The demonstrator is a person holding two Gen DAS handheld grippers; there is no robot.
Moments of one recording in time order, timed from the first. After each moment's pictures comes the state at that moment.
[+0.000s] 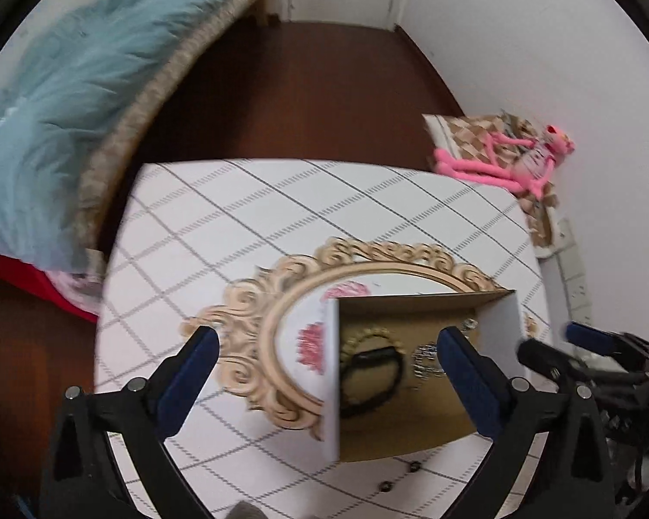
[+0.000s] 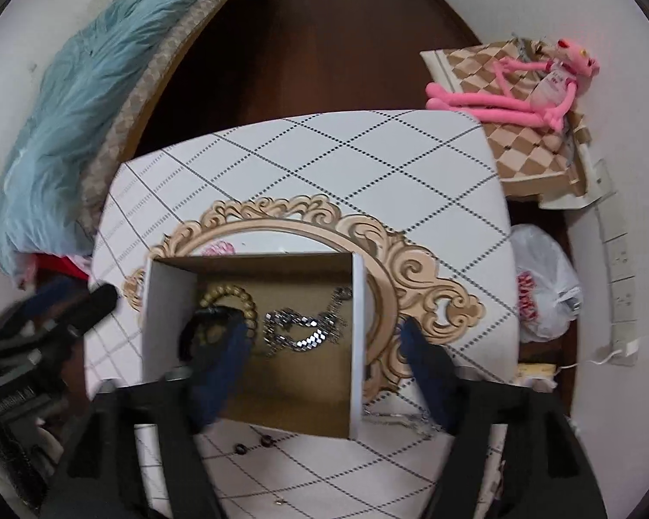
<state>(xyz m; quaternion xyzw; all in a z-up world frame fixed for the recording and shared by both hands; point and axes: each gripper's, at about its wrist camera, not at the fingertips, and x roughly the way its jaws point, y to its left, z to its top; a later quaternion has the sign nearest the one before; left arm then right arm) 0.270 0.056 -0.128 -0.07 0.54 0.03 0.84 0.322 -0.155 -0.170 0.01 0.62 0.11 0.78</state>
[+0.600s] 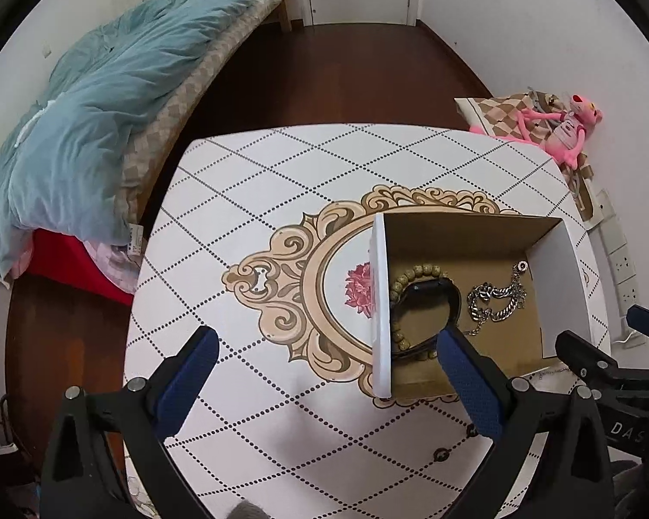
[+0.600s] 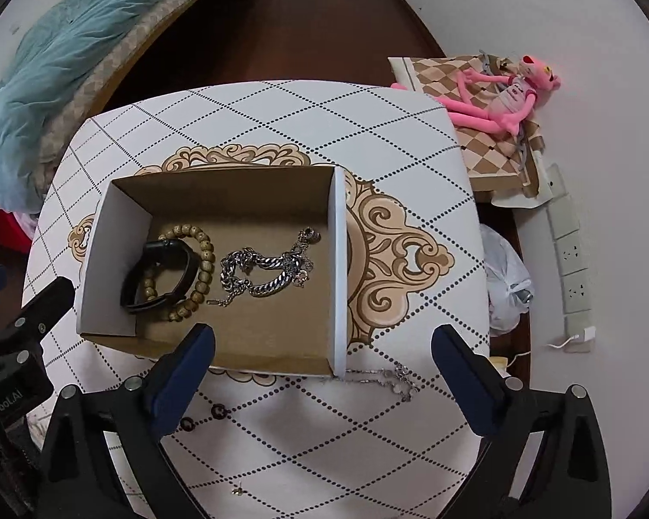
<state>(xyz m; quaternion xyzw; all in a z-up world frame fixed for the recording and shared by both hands) 0.221 0.046 -0.156 -0.02 0.54 0.07 0.84 0.266 -0.144 -0.190 -0.06 0.60 0.05 0.80</state>
